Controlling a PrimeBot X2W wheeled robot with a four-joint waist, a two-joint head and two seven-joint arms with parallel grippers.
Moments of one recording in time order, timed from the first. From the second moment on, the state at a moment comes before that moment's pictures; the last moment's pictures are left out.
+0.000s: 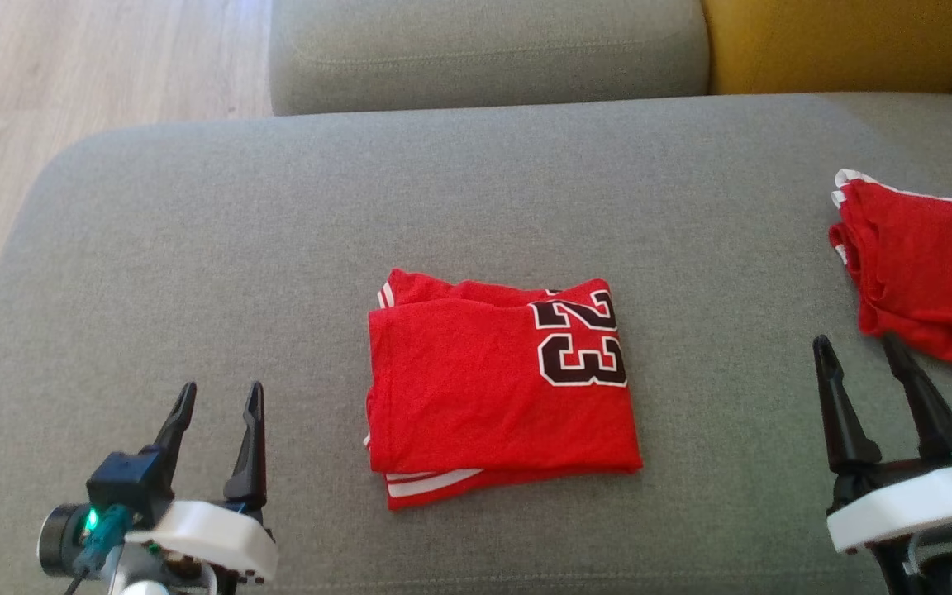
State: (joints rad) left arm 0.05 0.15 -0.16 0.13 -0.20 0.04 -0.20; right arm 0.12 -0.20 0.01 -0.08 0.31 0.13 -0.01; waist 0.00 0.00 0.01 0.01
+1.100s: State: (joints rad) left arm 0.07 0.17 -0.18 0.11 -0.21 0.06 -0.18; right arm 0.14 -0.18 0.00 -0.11 0.29 0.13 0.02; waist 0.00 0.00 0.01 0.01
